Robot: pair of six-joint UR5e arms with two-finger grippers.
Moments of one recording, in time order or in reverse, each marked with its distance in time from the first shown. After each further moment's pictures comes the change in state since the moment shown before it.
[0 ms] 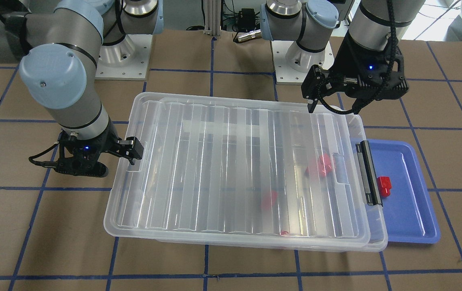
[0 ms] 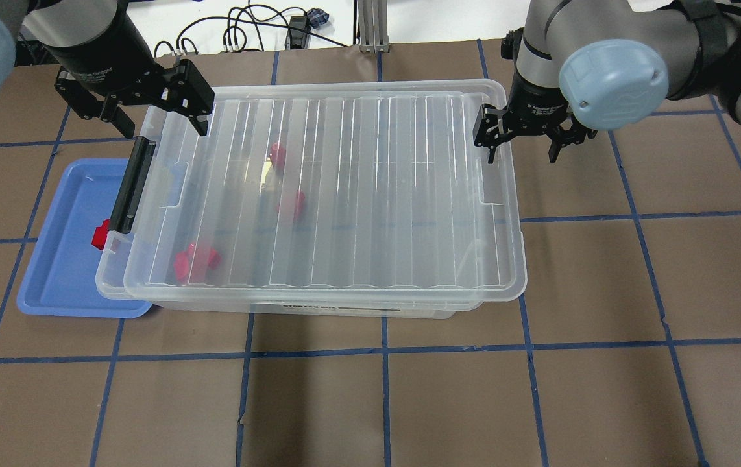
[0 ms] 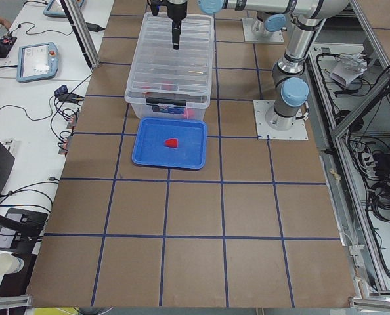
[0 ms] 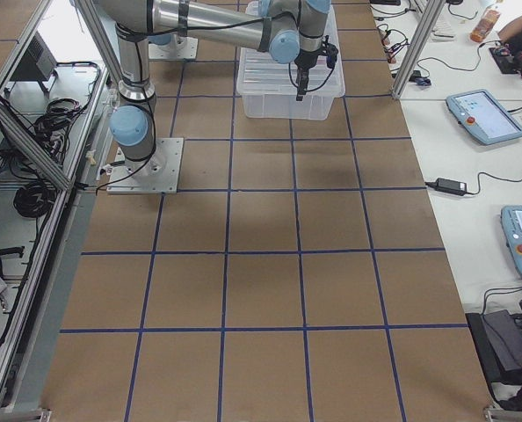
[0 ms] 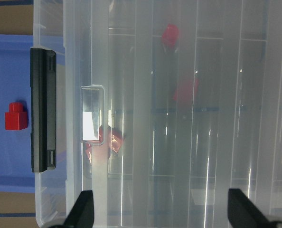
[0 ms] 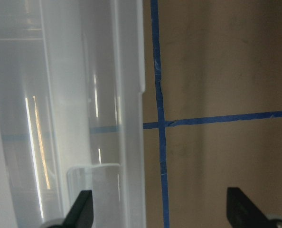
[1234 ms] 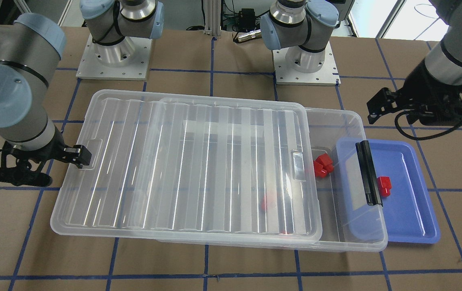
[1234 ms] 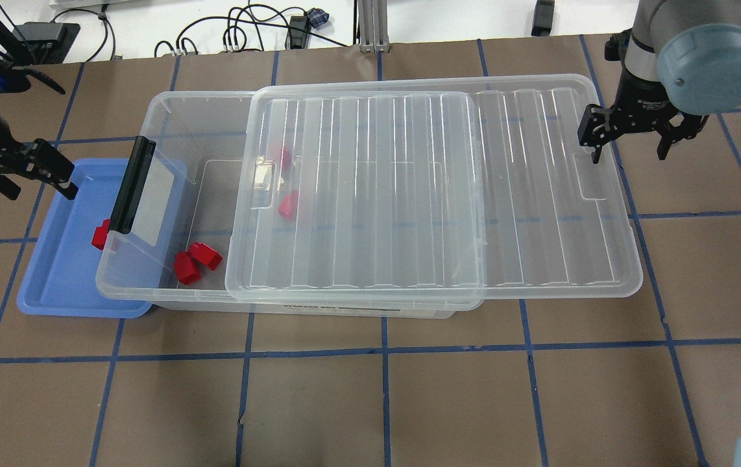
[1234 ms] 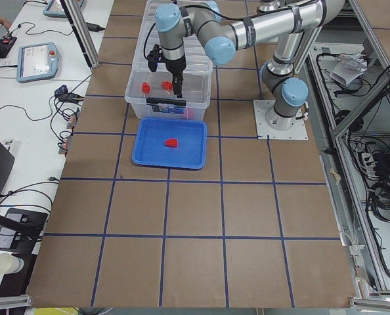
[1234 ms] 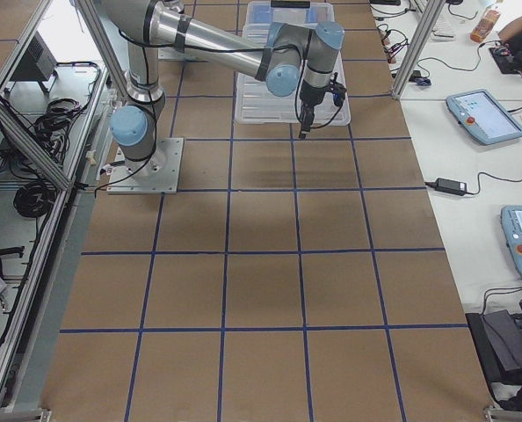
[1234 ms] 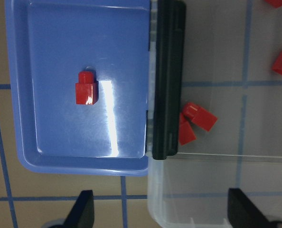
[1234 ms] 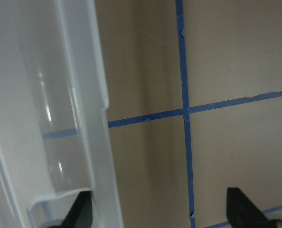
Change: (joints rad) left arm 0.485 -0.073 -0.219 0.153 0.005 0.570; right arm -0.236 0.005 0.014 0.019 -0.162 -0.149
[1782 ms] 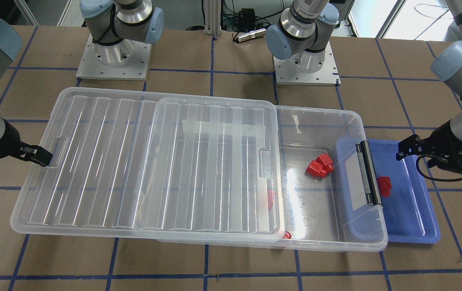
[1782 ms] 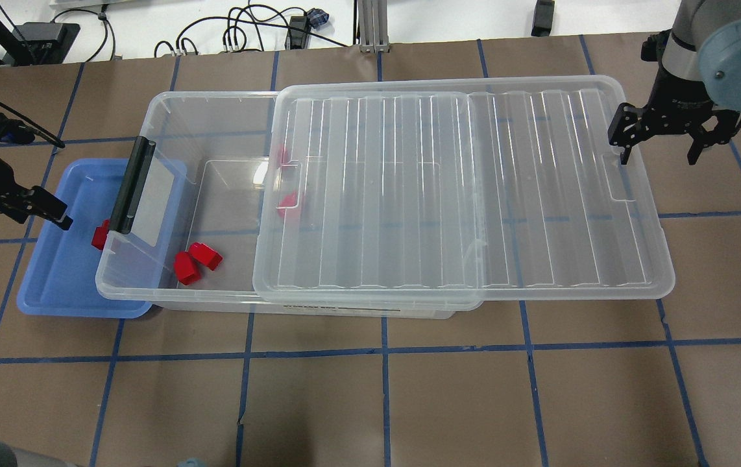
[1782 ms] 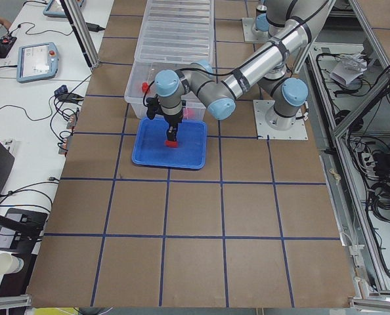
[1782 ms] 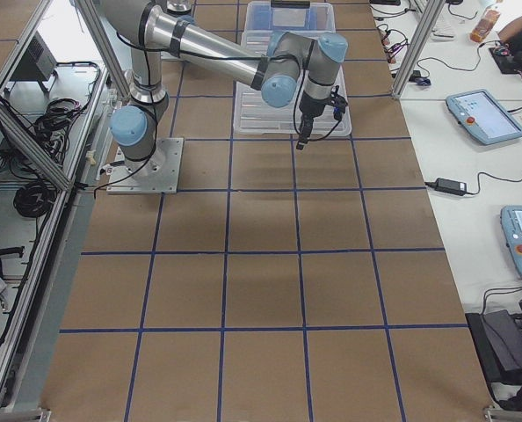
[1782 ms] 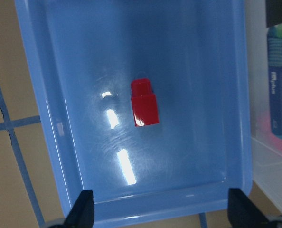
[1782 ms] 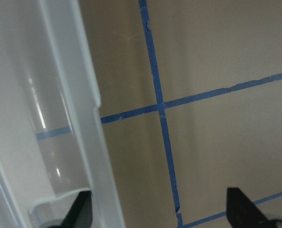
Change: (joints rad) left arm 0.102 -0.174 -0.081 0.258 -0.020 0.213; right arm -0.063 -0.002 -0.001 0.014 0.000 -0.001
